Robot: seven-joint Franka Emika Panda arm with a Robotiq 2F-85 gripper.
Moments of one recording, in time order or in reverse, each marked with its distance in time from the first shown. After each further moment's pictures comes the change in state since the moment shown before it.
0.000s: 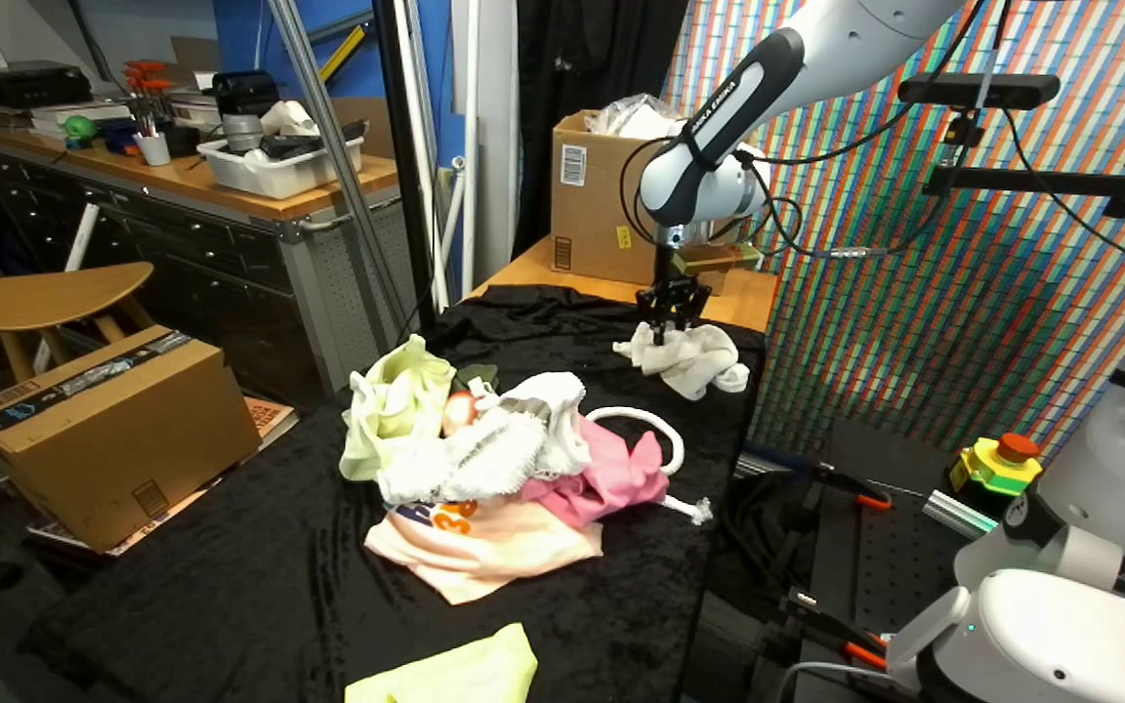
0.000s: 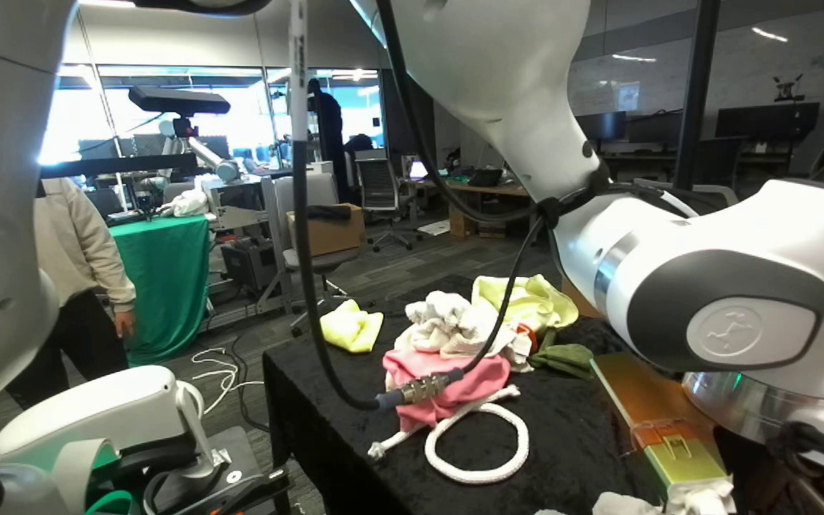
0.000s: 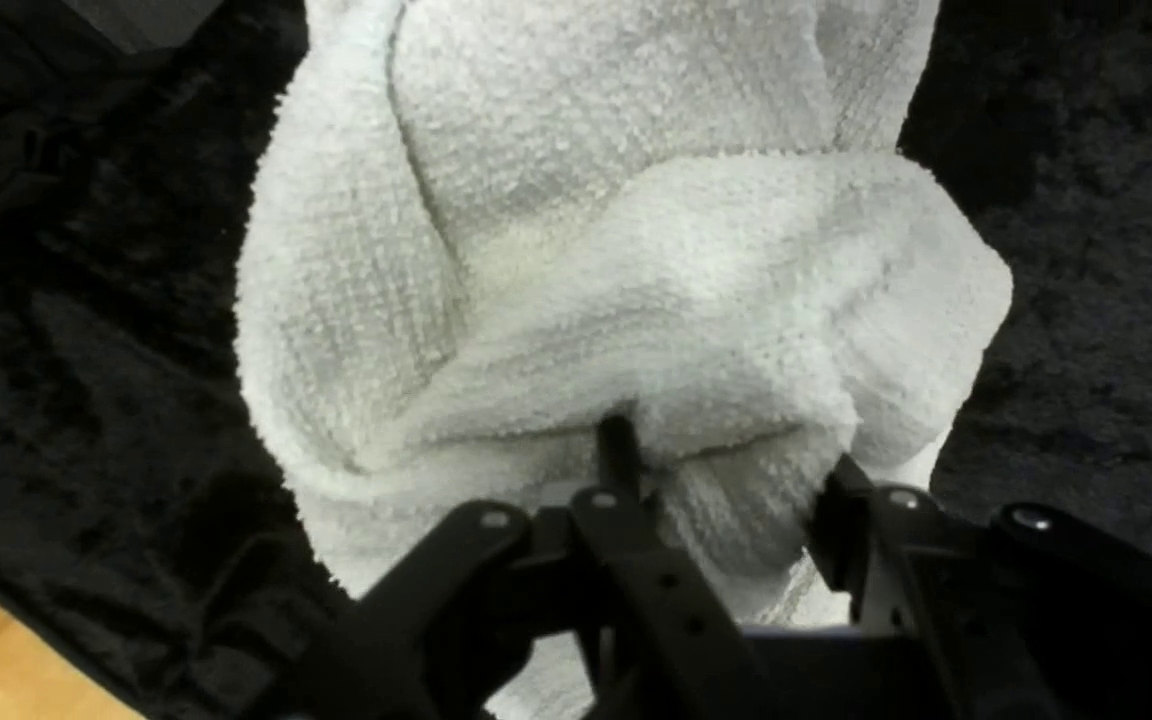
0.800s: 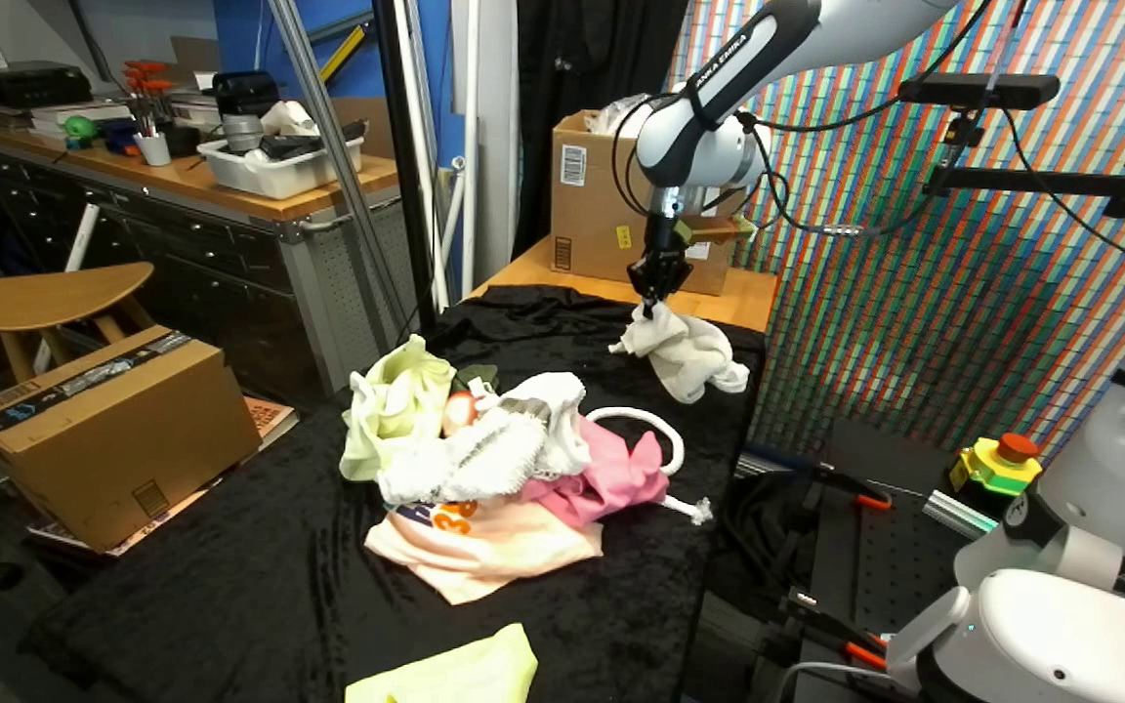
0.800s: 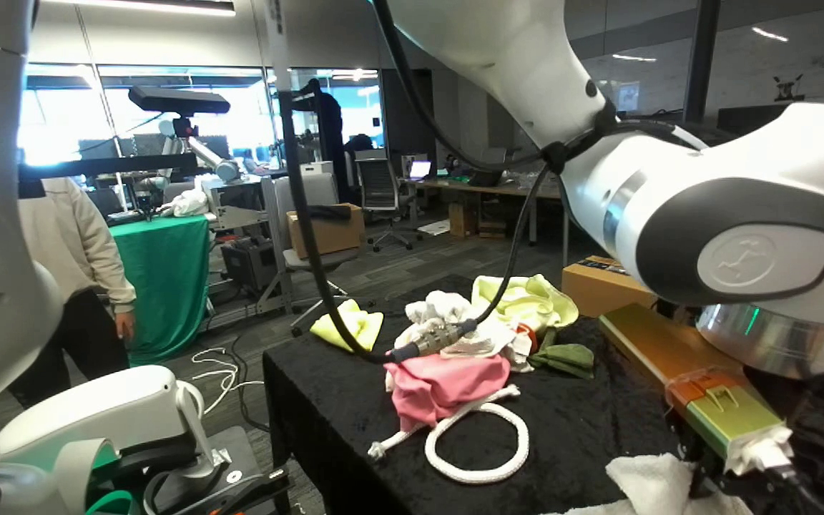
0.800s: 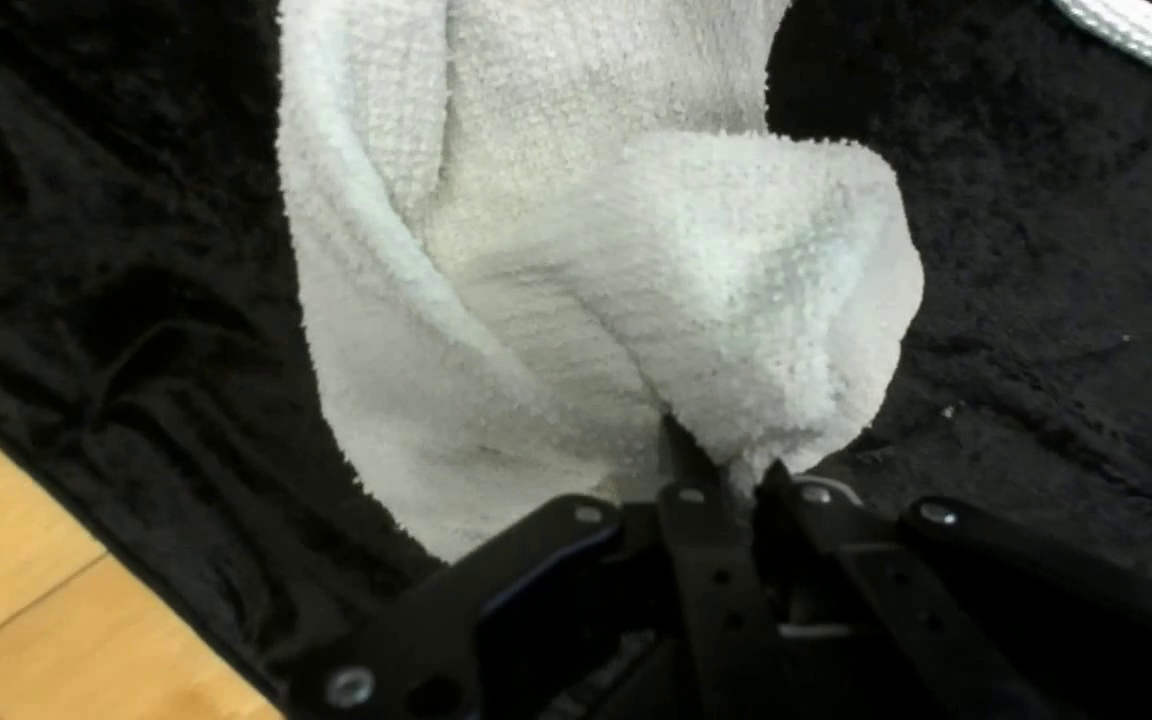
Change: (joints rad) arm -0.034 -0.072 0.049 0.034 0.057 -0.035 -0.203
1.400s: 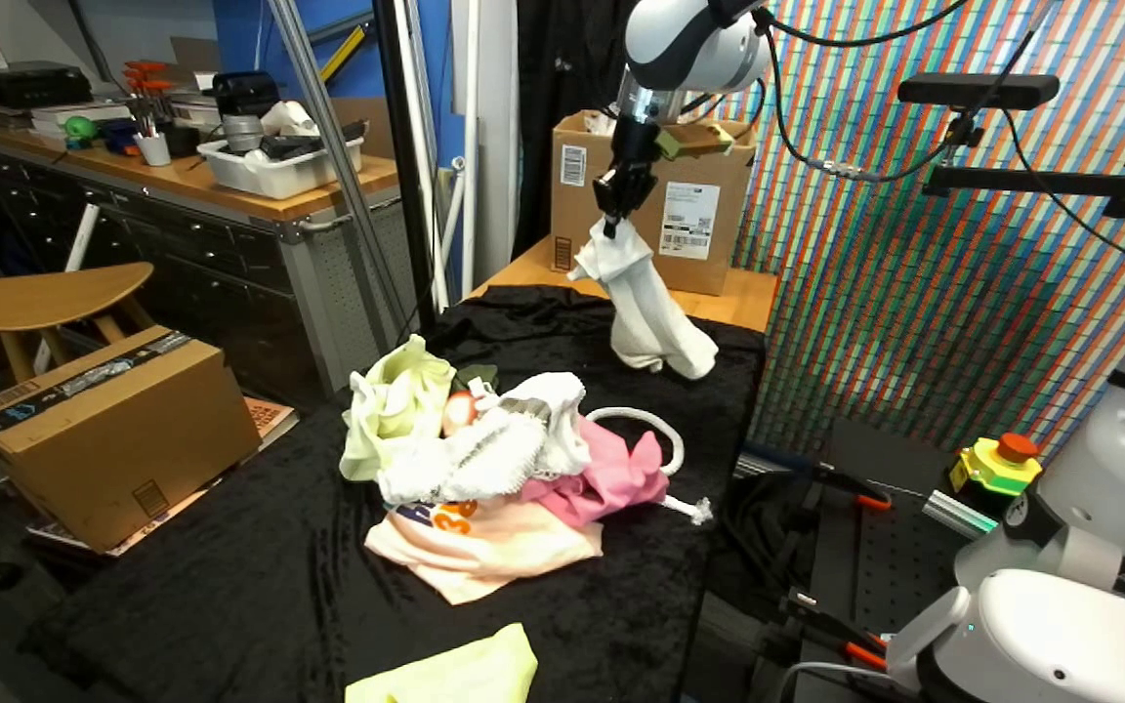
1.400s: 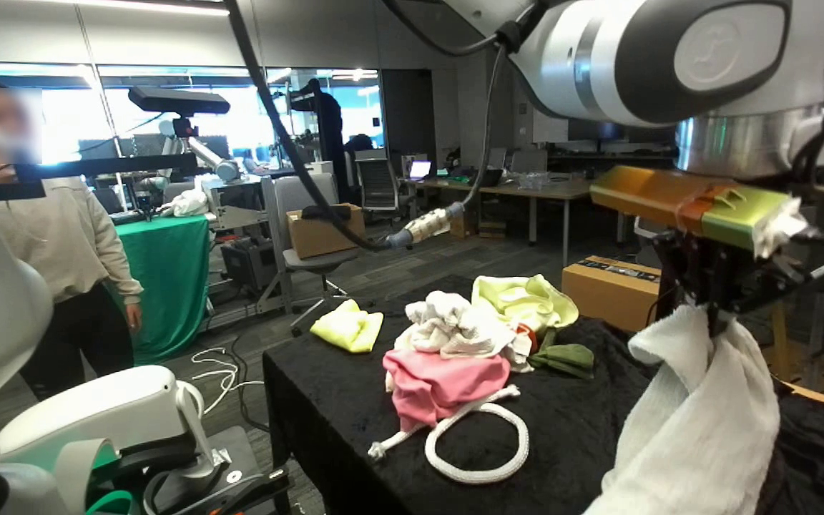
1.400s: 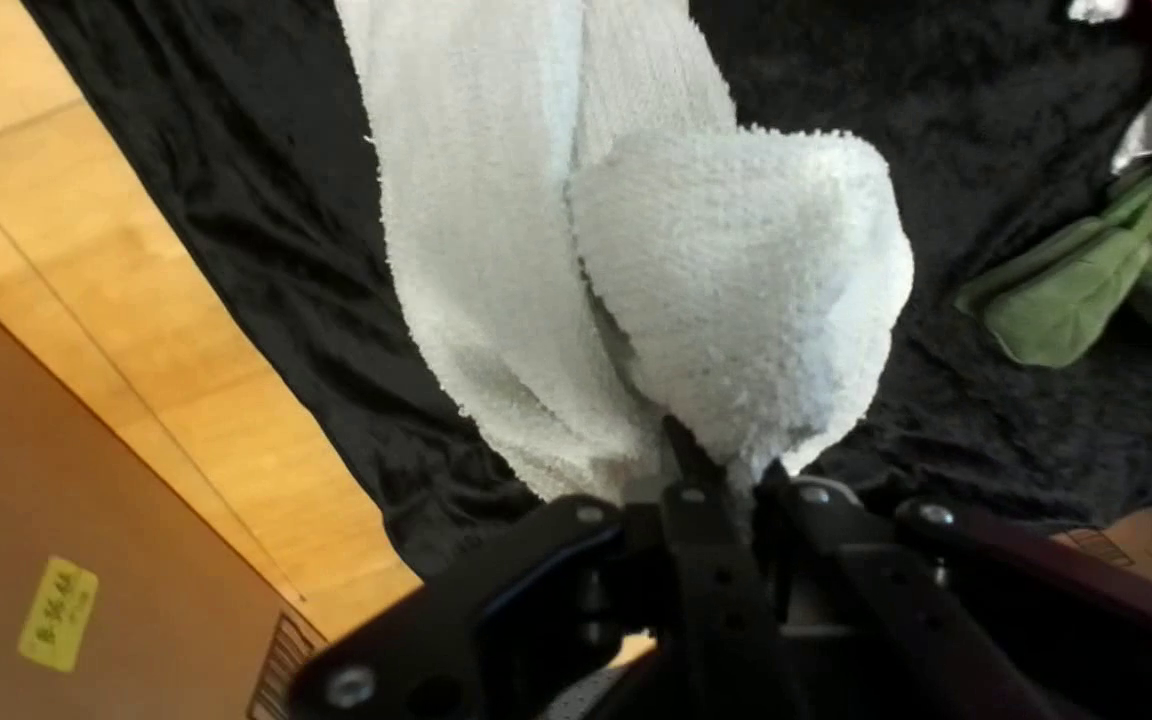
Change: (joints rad) arm 0.085 -0.174 0.023 0.091 -0.109 -0.042 -0.032
